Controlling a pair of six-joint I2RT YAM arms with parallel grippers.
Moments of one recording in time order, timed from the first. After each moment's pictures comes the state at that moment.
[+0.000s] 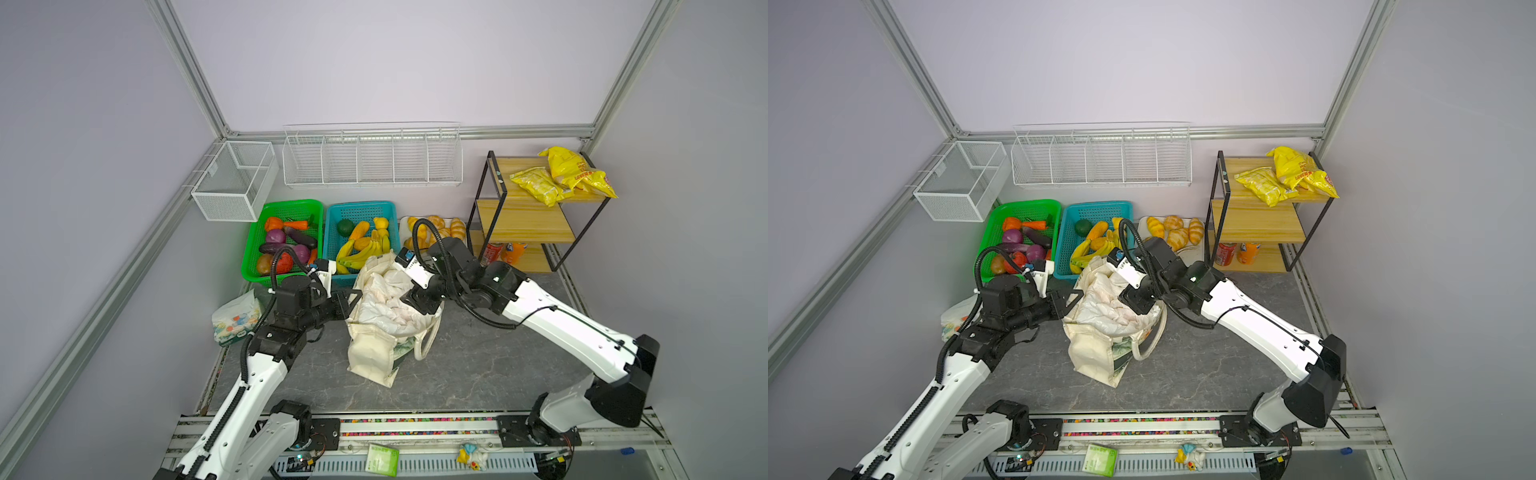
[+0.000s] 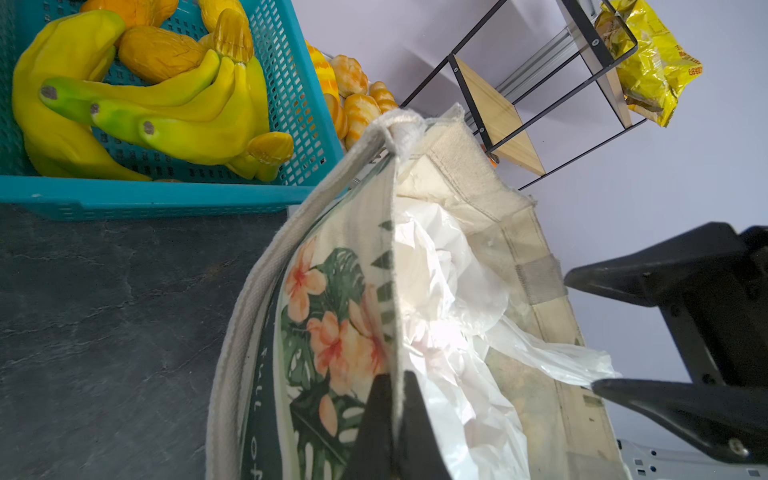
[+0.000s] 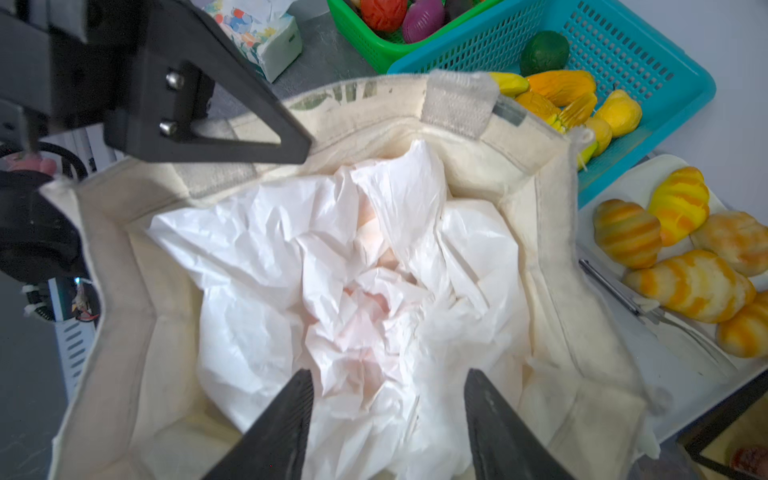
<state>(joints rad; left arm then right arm) -0.29 0.87 0.73 -0.31 0.53 -0.53 0.89 1.49 1.54 -0.88 -0.09 -0.14</state>
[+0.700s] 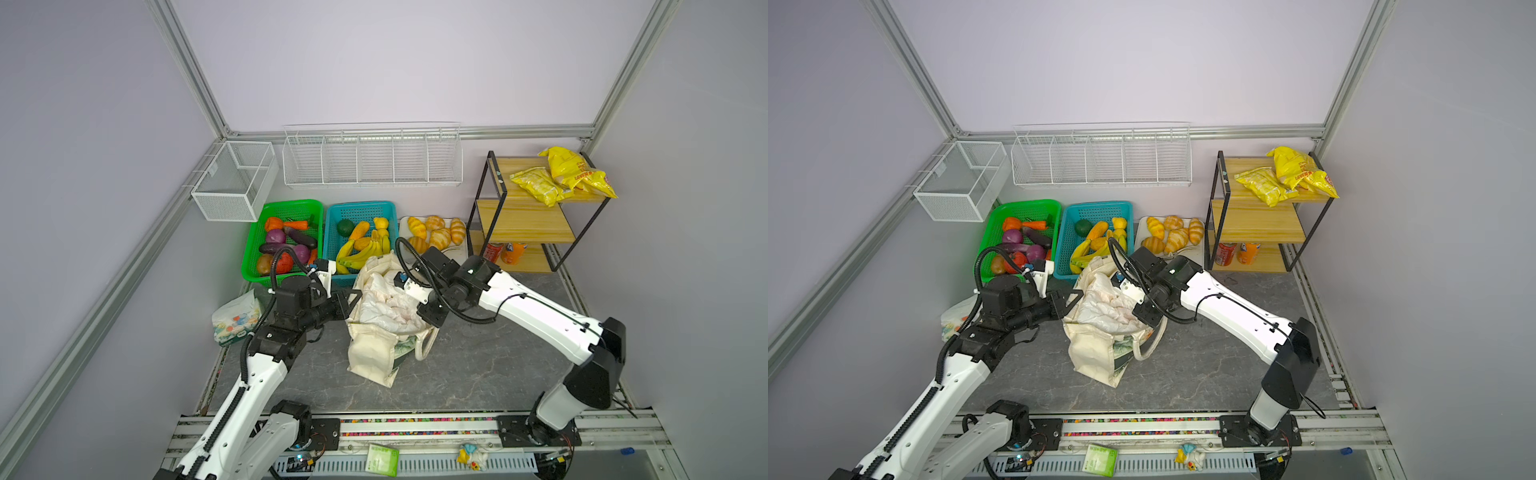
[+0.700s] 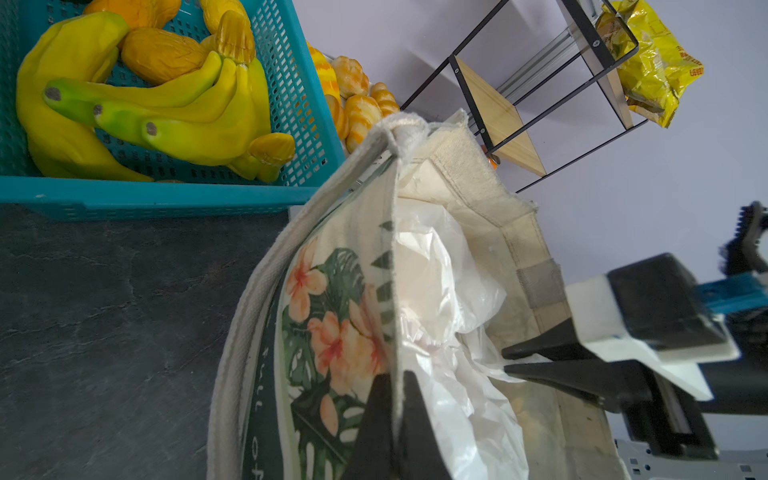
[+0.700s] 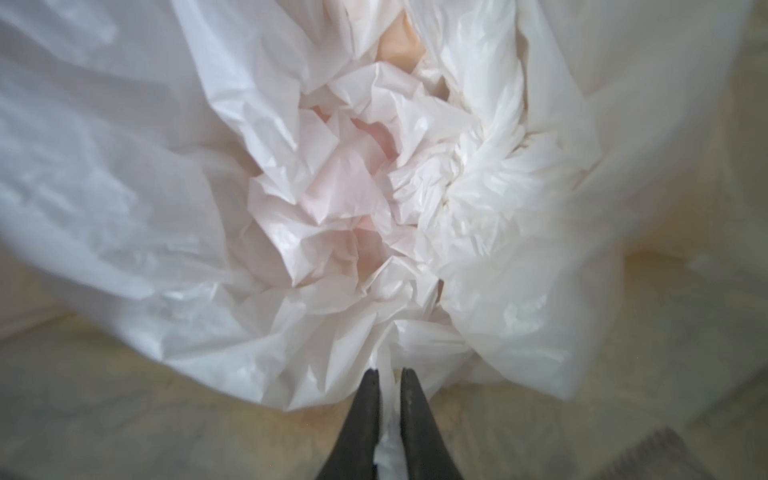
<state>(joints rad) -0.29 0.87 0.73 -0.31 0.52 -0.53 0.89 1.69 1.62 -1.14 -0.06 -0.19</state>
